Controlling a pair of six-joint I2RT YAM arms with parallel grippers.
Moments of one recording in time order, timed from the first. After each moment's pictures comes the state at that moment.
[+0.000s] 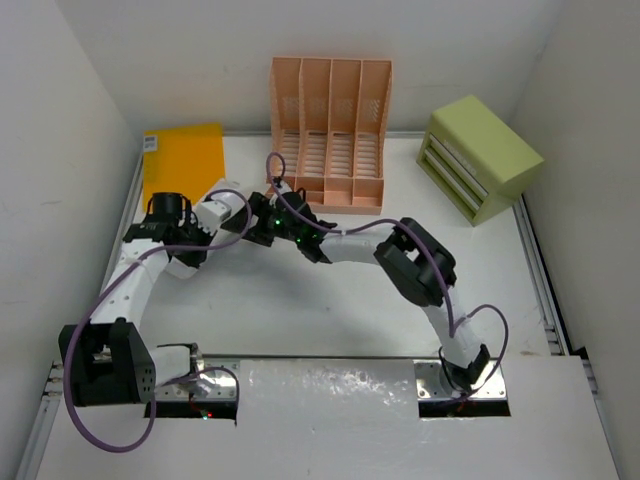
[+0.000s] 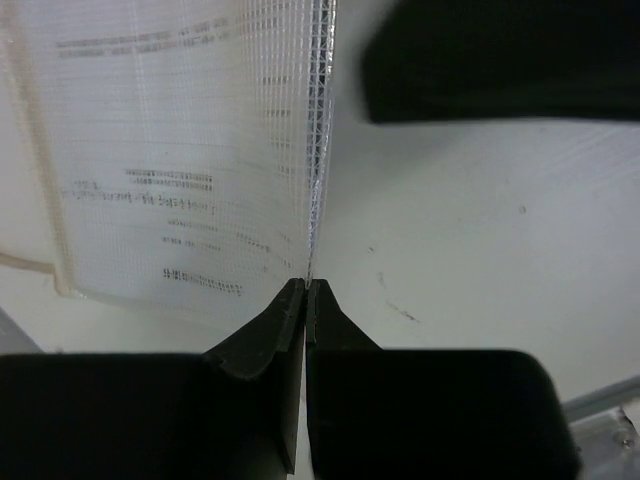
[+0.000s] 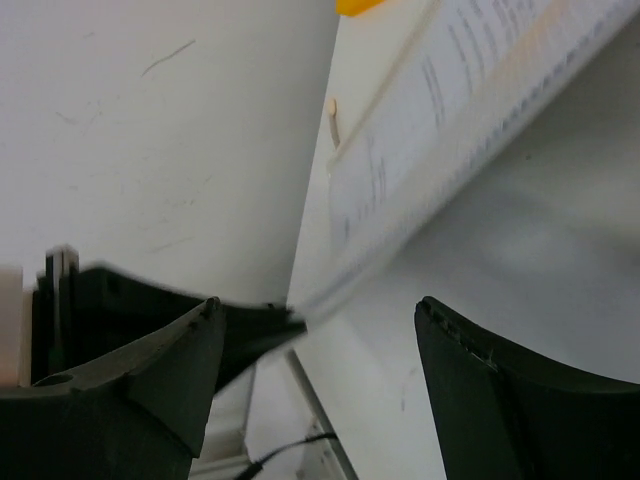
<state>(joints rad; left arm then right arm) 0.07 1.19 0.86 -0.75 0.23 0.60 0.86 2.17 1.37 0.54 -0.21 1.12</state>
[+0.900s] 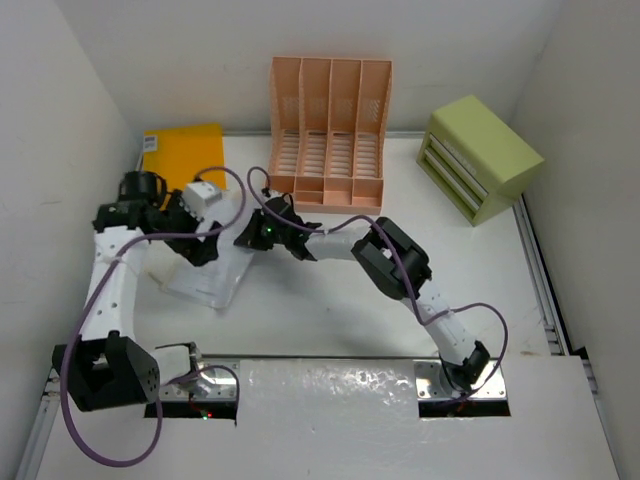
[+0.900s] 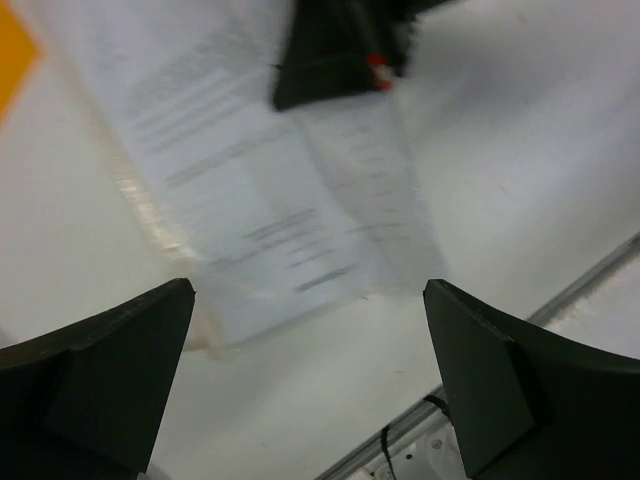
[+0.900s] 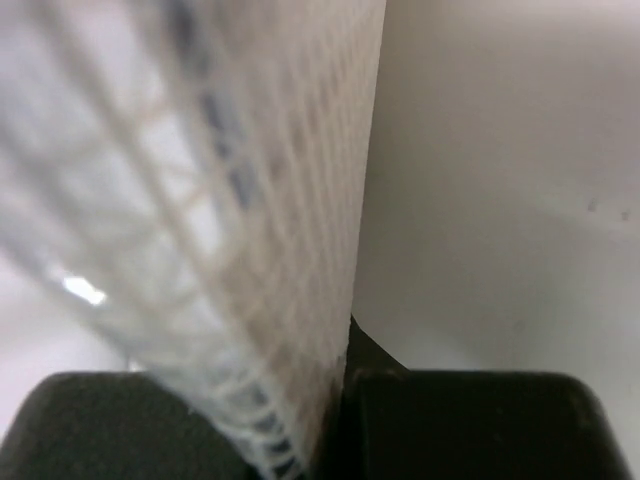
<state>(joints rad) 0.14 1.18 1.10 -1.07 0.50 0.74 0.87 2.44 1.64 0.34 -0.18 1.00</state>
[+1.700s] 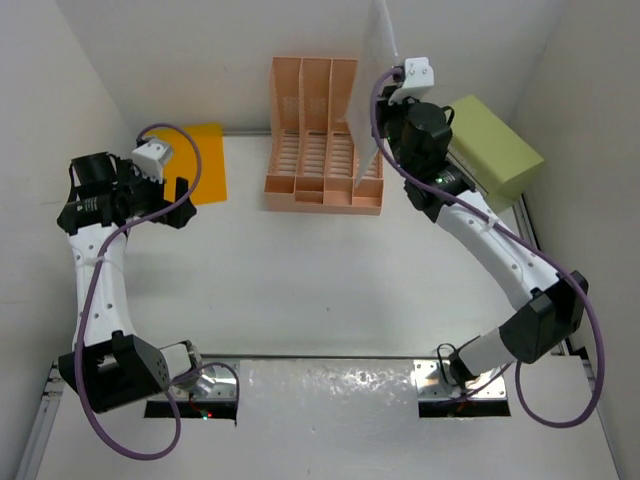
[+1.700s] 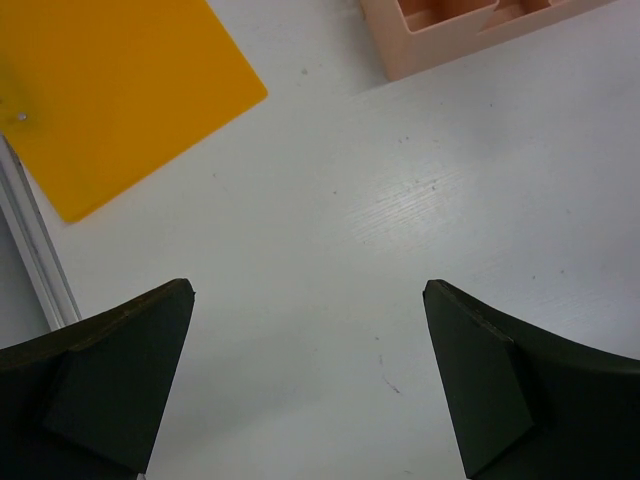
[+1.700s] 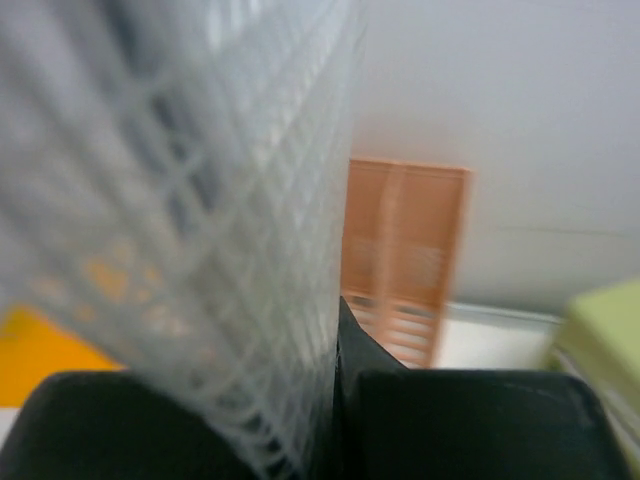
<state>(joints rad) 0.35 1.19 1.26 -0.86 0.60 0.48 0.51 1.49 1.47 0.13 0.26 0.07</state>
